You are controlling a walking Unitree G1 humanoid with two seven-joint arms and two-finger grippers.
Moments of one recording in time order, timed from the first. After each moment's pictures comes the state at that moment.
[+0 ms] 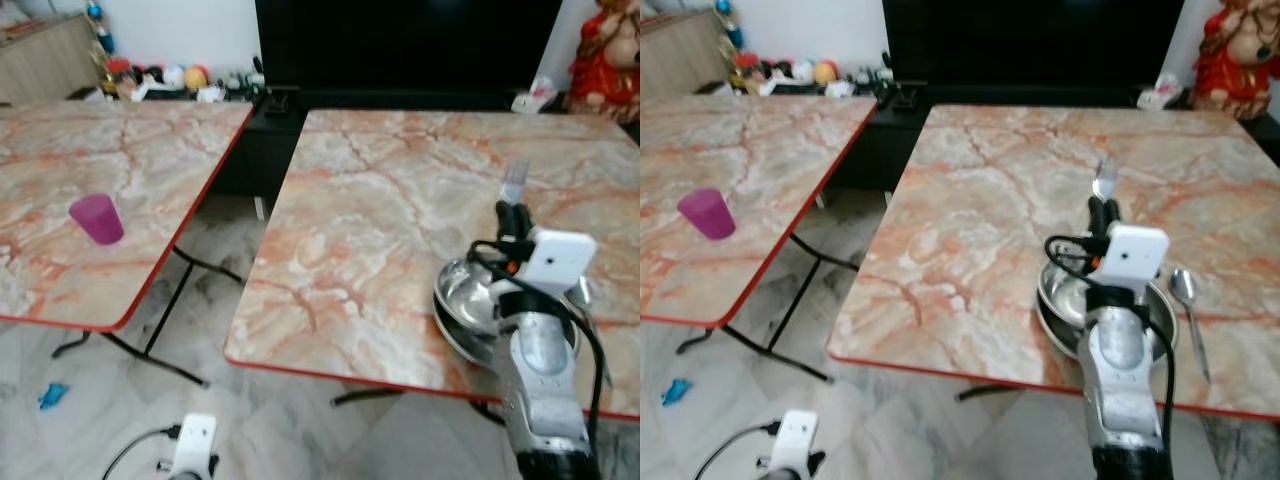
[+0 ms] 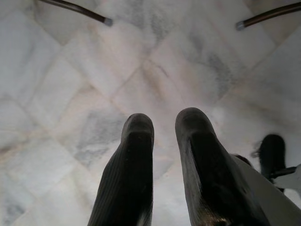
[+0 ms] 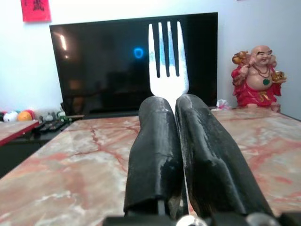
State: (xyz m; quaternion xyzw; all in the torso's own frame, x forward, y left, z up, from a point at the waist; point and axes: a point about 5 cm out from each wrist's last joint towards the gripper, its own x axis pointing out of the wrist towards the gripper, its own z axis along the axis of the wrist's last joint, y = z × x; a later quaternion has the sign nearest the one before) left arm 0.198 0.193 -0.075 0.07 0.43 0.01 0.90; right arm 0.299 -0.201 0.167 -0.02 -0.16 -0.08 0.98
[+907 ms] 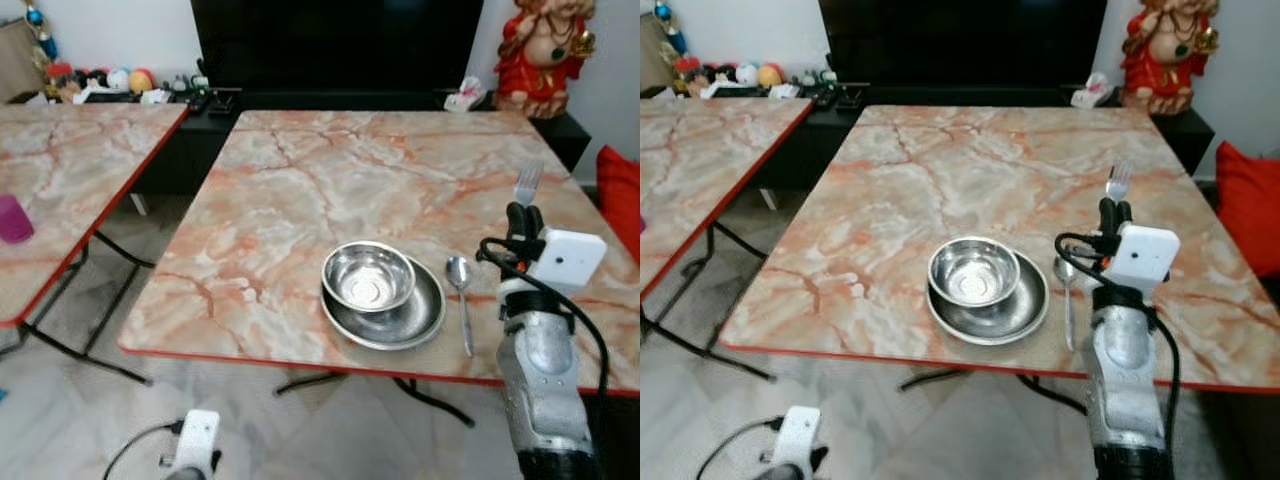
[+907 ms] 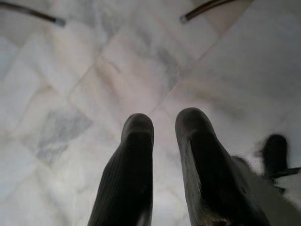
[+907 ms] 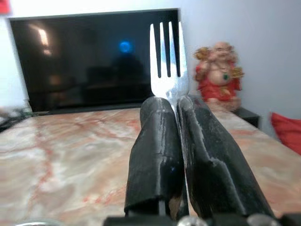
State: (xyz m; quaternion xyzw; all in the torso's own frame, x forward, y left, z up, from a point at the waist) left arm 0.196 0.203 -0.075 0.08 0.43 0.02 0.90; right arm 0.302 -0.194 0.166 -0.01 -0.16 -0.08 0.98
